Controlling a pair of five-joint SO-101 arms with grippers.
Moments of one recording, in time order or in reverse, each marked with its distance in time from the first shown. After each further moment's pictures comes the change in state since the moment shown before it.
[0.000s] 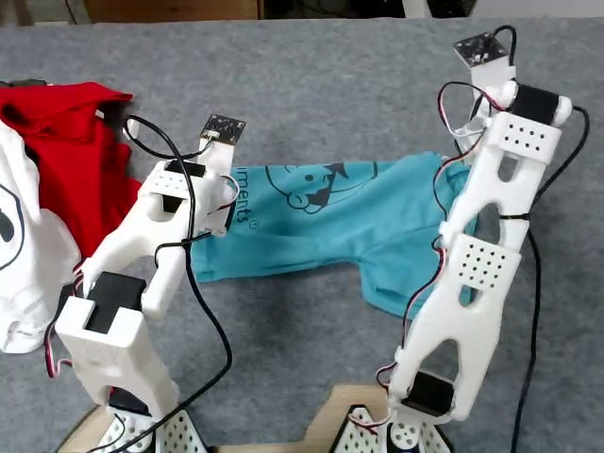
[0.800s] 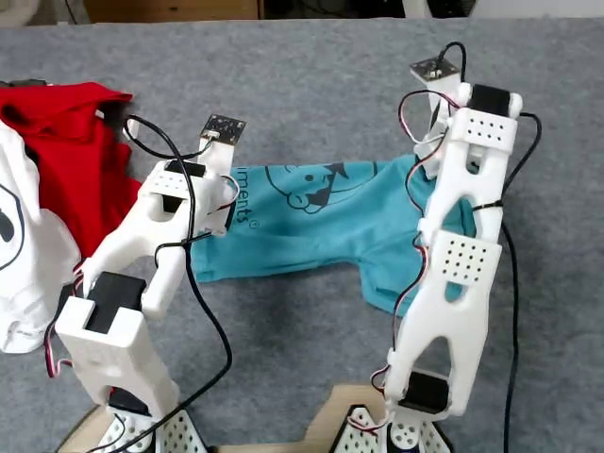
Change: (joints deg) left arm 0.0 0.0 0.0 0.0 0.0; right arm -6.4 0.0 12.3 0.0 -3.8
